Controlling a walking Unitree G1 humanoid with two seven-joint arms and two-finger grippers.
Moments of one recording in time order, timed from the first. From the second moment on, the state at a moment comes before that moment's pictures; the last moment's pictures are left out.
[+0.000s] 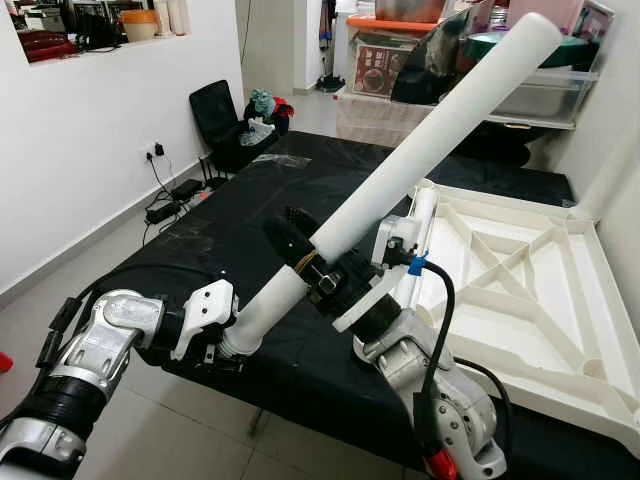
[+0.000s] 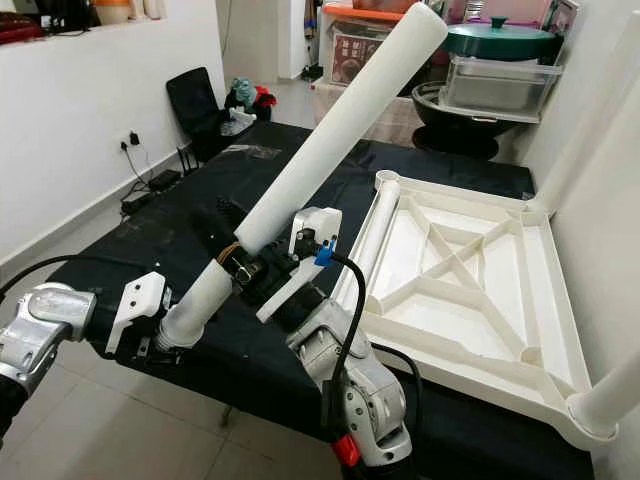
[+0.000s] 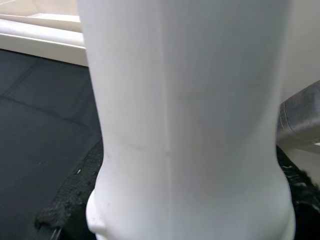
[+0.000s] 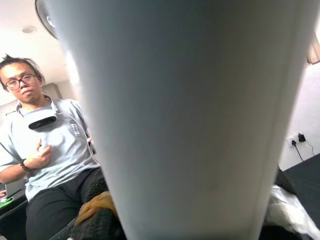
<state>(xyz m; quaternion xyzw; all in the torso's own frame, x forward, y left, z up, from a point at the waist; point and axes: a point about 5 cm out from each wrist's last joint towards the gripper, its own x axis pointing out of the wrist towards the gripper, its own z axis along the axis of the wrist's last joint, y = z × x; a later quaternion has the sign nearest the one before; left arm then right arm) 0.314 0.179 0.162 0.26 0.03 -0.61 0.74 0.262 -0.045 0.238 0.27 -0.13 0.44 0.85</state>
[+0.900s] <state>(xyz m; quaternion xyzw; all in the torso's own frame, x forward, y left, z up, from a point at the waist) 0.313 0.171 0.195 0.24 -0.08 -0.59 0.77 0.314 -0.094 0.232 0.18 -0.15 0.22 0.95</state>
